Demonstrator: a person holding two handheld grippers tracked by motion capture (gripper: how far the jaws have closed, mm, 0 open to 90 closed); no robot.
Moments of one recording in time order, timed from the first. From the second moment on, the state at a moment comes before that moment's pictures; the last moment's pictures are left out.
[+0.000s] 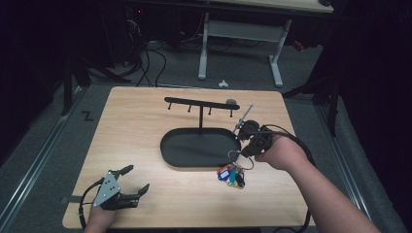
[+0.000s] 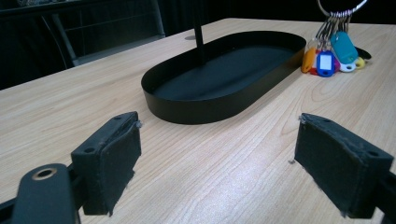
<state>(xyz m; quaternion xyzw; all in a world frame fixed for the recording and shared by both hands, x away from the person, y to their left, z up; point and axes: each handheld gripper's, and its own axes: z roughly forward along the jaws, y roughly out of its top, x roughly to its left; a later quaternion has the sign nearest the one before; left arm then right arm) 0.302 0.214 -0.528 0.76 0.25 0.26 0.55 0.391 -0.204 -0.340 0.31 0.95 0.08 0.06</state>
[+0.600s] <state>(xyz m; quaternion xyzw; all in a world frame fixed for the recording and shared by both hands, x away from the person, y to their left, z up) 0.303 0.214 -0.528 0.75 0.25 0.26 0.55 0.399 -0.199 -0.283 0.31 0.94 0.08 0.09</state>
